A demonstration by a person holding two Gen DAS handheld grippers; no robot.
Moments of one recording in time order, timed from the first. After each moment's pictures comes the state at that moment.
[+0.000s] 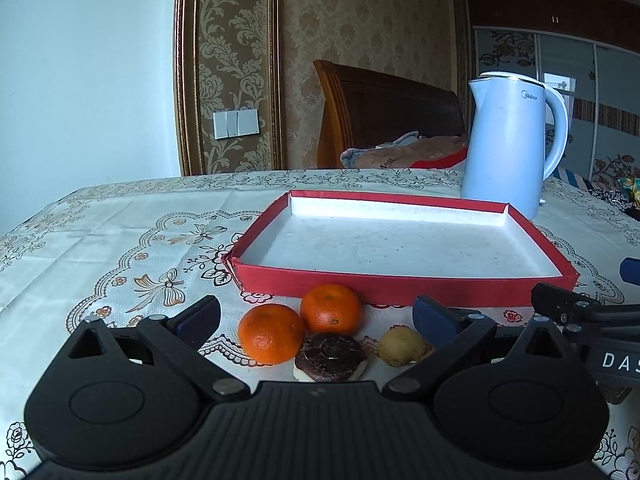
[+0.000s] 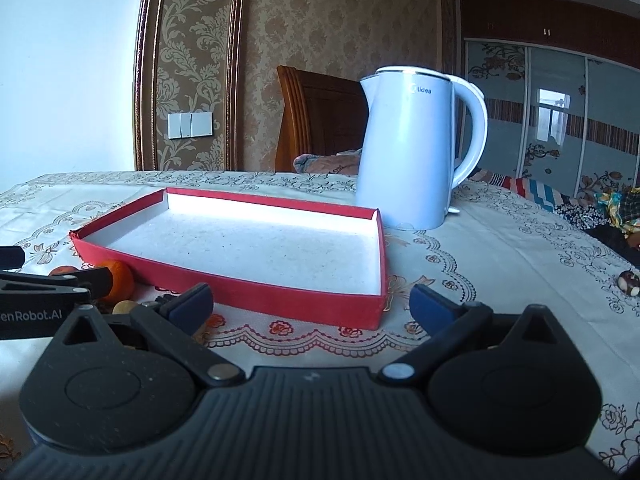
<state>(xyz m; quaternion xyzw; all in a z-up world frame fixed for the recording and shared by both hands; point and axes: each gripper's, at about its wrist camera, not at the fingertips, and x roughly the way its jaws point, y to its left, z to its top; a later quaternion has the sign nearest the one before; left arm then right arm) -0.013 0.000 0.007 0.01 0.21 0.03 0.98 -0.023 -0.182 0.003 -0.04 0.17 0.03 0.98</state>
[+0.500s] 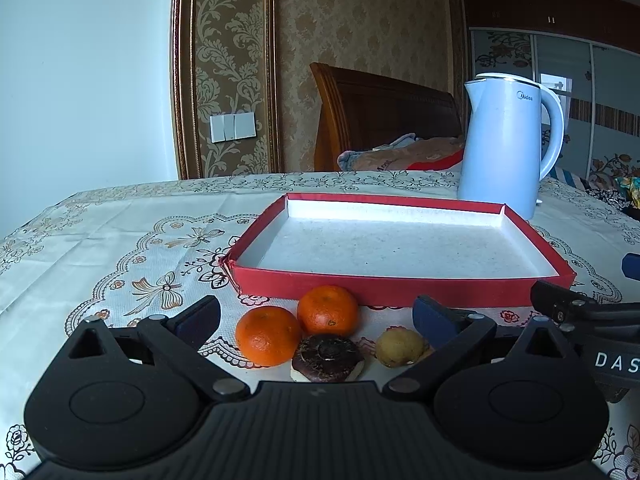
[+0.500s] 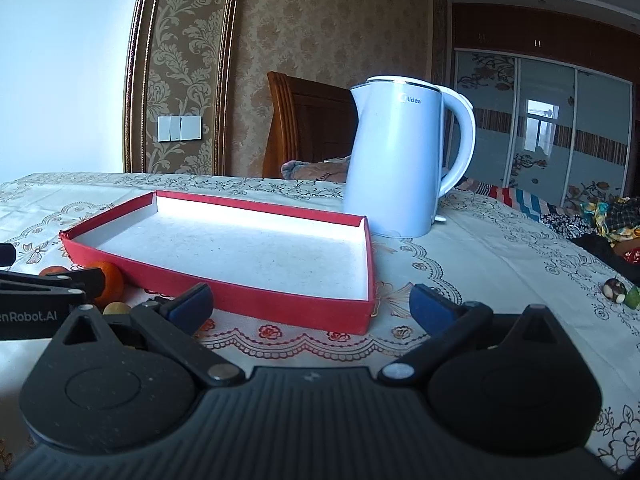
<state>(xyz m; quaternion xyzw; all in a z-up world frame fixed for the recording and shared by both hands) -0.014 -0.002 0.007 0.01 0.20 0.02 0.98 -0.023 -0.179 0.004 -0.05 0.17 0.01 0.98</state>
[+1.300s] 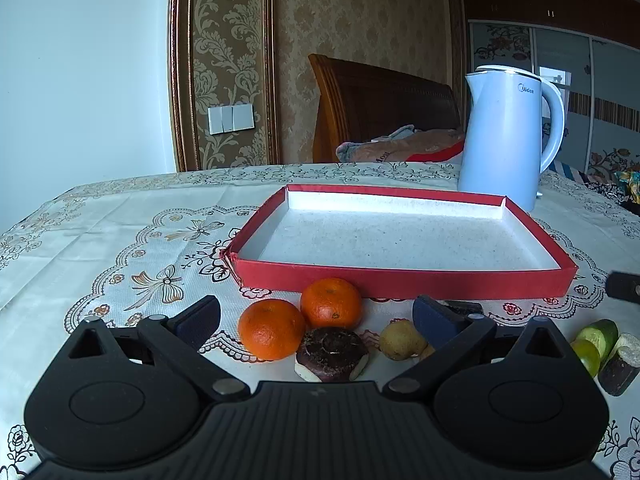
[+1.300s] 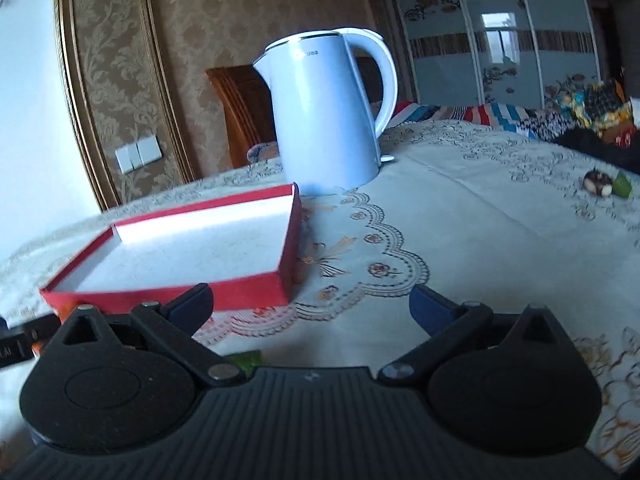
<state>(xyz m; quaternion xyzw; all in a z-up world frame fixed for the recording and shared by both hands) -0.012 0.002 0.006 0.01 0.22 0.02 0.98 -0.025 -0.270 -0.003 0.07 0.22 -0.01 0.97</state>
